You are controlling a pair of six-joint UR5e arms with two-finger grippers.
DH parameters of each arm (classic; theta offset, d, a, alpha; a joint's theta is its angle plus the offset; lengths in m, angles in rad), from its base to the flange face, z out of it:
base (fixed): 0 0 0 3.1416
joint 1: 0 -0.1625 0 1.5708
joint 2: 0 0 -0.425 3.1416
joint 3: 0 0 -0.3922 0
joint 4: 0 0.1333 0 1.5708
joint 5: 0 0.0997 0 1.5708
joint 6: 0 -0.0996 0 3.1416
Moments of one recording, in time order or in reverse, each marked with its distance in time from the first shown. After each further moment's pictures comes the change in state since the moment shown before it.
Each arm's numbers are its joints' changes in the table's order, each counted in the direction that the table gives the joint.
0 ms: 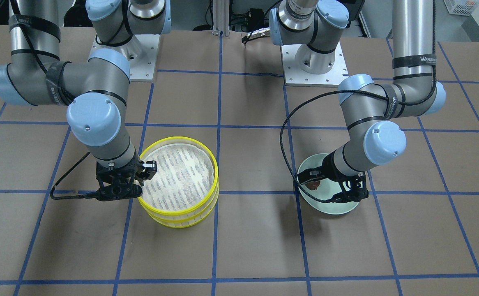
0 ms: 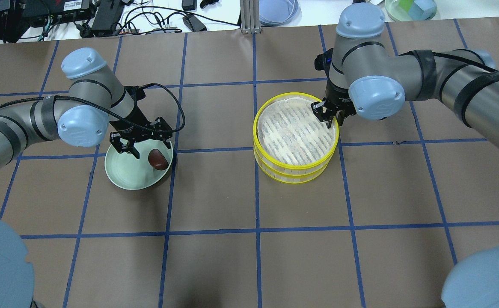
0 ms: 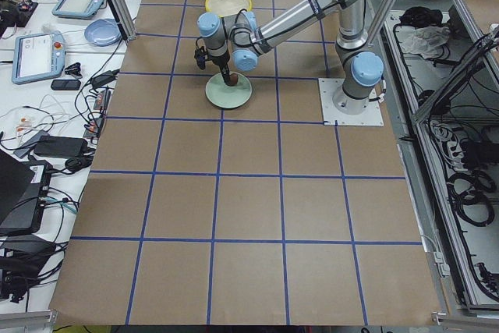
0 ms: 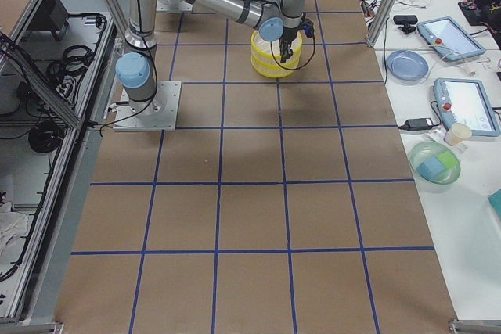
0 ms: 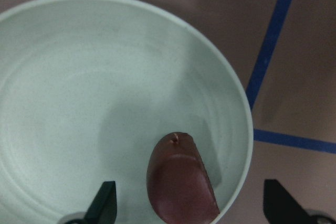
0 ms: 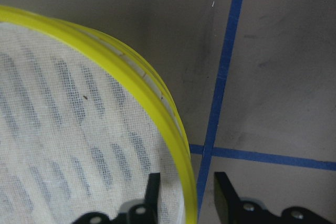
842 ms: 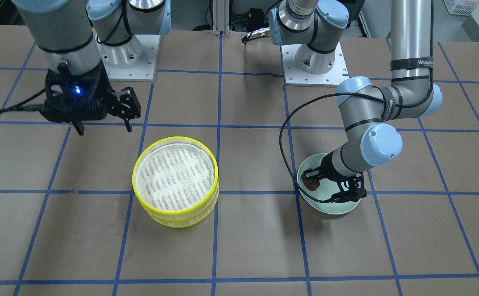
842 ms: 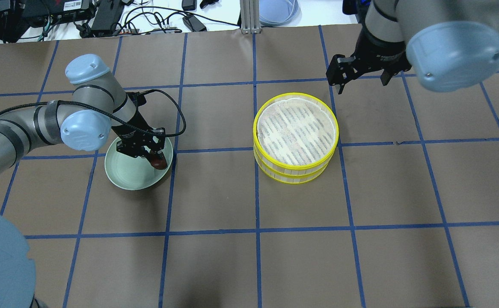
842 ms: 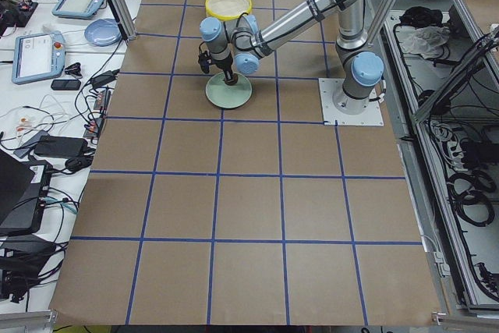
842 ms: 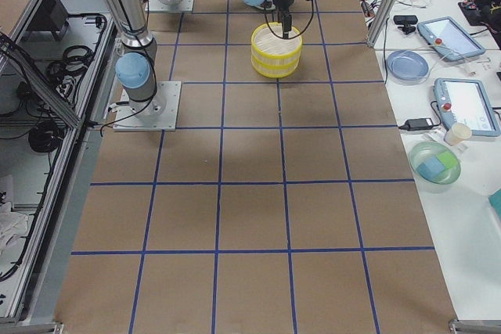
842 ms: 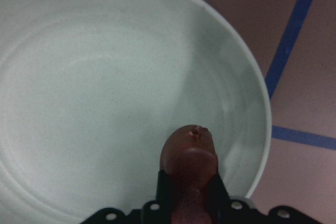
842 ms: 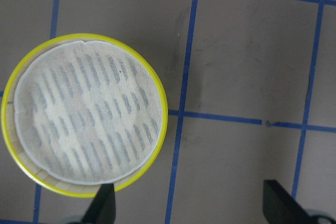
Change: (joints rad) left arm -0.001 0.000 0.000 0.009 0.005 0.003; right arm 0.018 0.306 -0.162 0.320 0.009 -0.019
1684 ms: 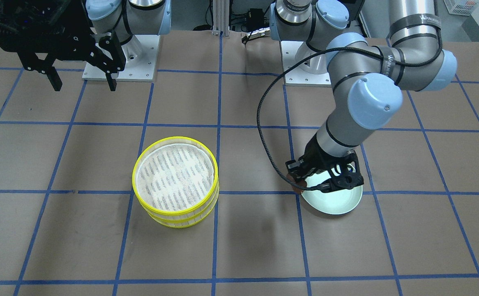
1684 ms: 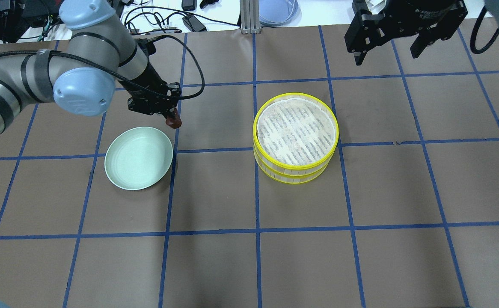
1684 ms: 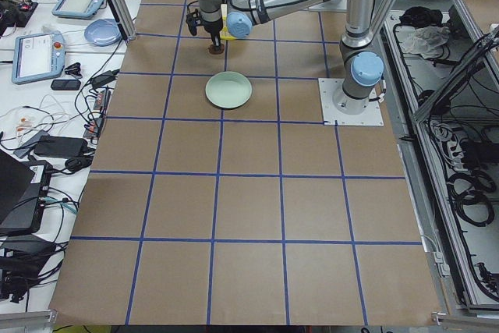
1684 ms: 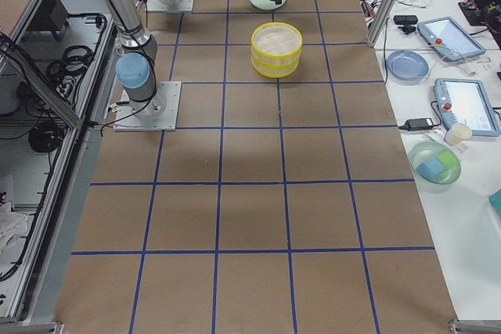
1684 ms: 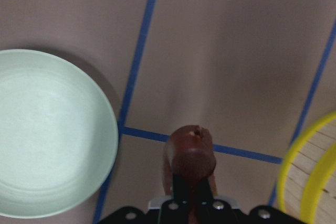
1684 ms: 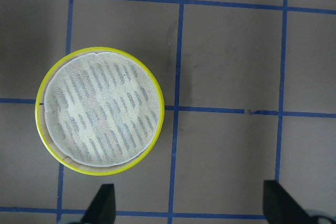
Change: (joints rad) left arm 0.208 -0.090 0.233 -0.104 -0.026 0.227; right arm 0.005 0.047 -0.123 0.131 -0.004 -0.047
